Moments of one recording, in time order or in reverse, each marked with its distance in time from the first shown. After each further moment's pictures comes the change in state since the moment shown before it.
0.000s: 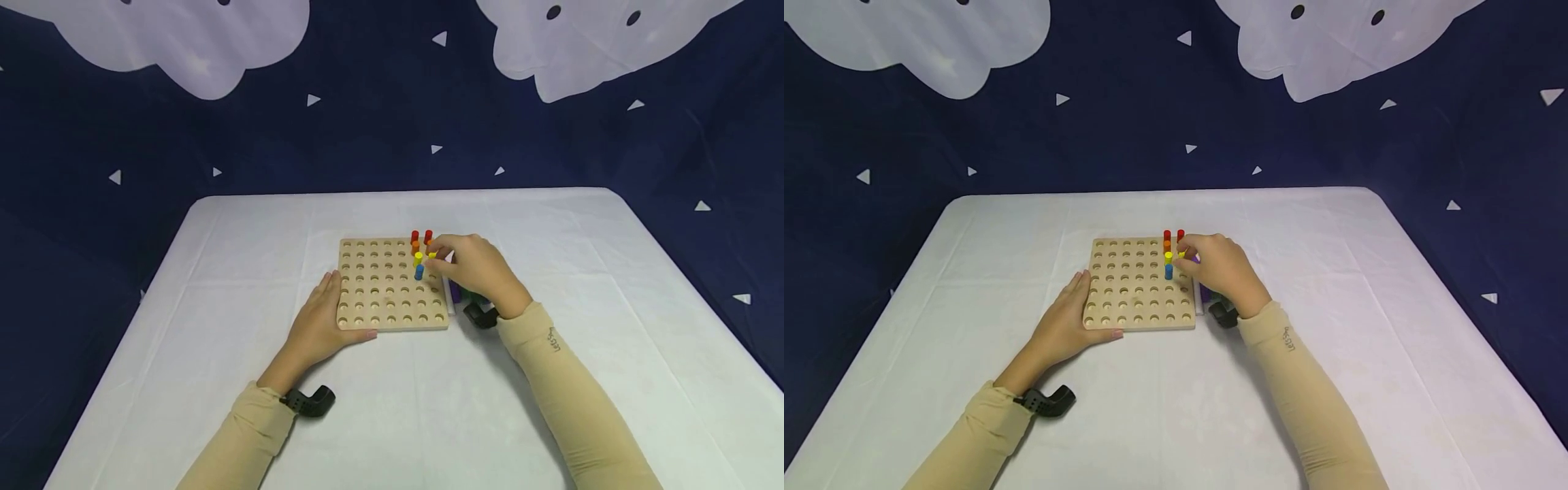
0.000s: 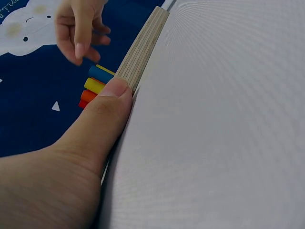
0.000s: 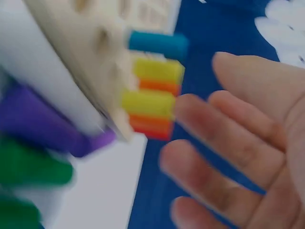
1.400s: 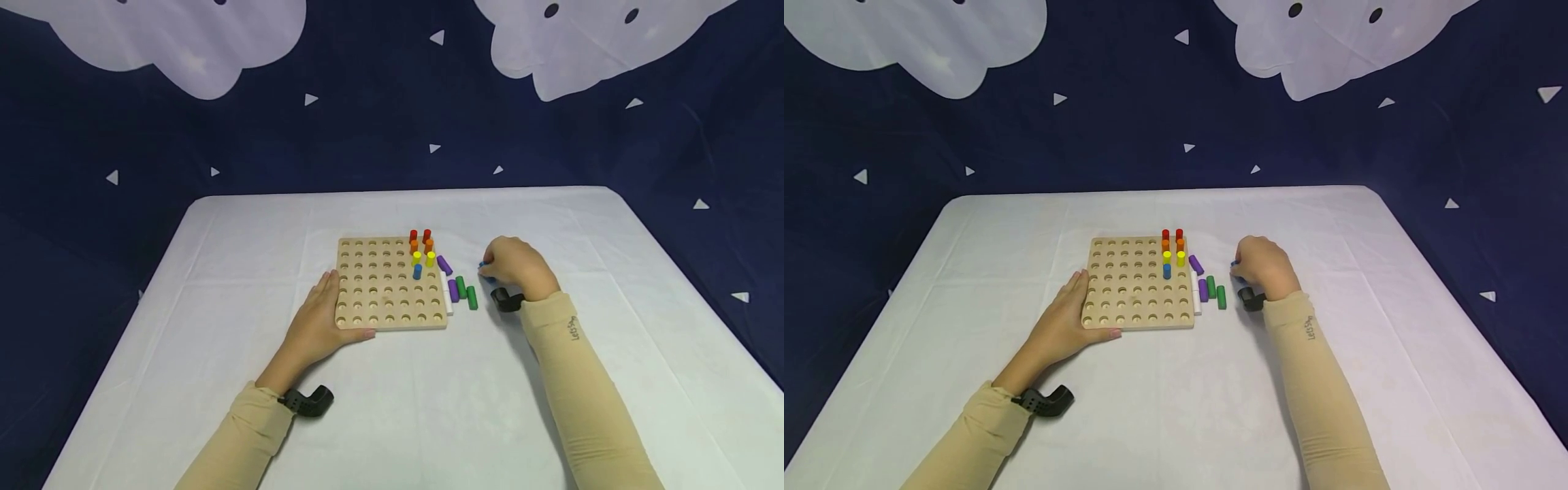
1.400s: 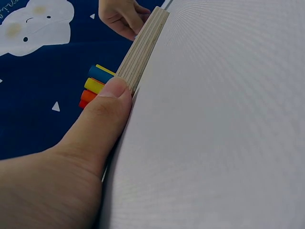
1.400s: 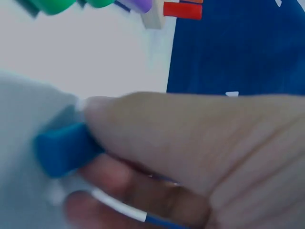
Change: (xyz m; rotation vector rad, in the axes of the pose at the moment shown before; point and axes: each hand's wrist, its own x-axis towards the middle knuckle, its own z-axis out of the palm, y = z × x) left_hand 0.000 0.002 -0.002 0.002 -0.015 -0.003; right_hand -0.006 0.060 -0.025 -0.138 -0.225 0.364
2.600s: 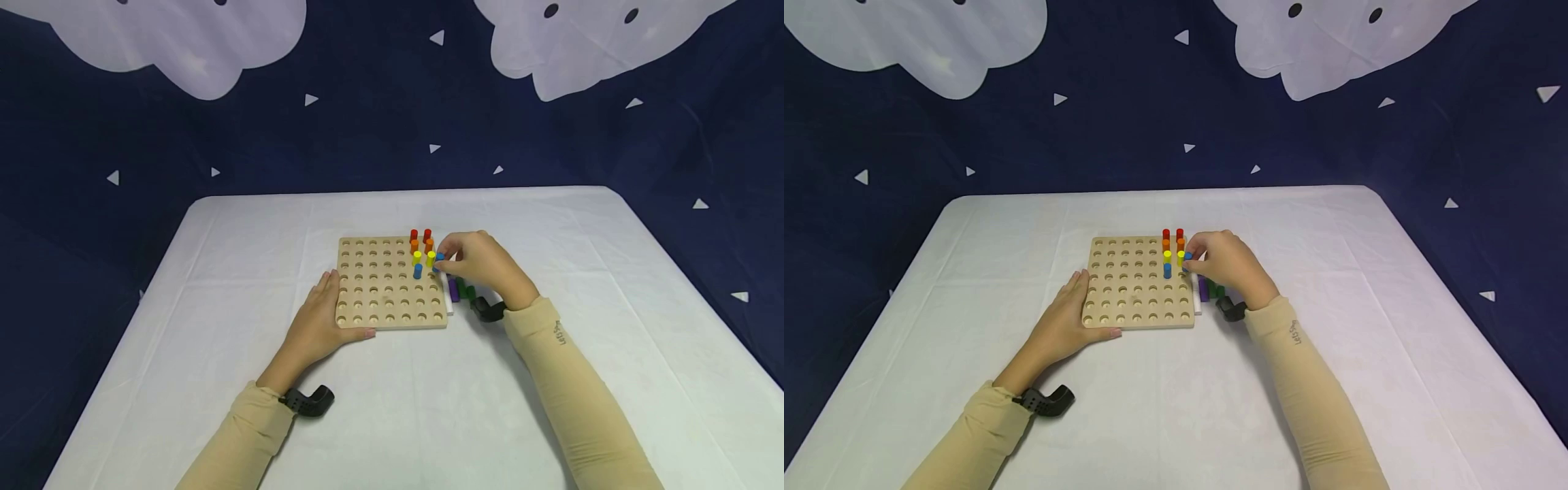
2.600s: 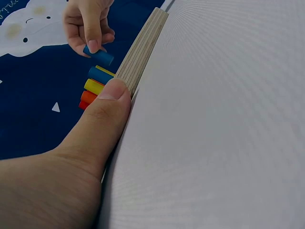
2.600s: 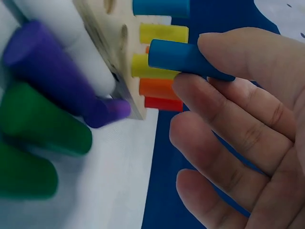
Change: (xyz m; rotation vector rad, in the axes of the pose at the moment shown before) left_hand -0.001 0.001 -0.001 -0.004 -0.007 -0.014; right_hand -0.004 -0.045 0.012 0.239 0.159 -0.358
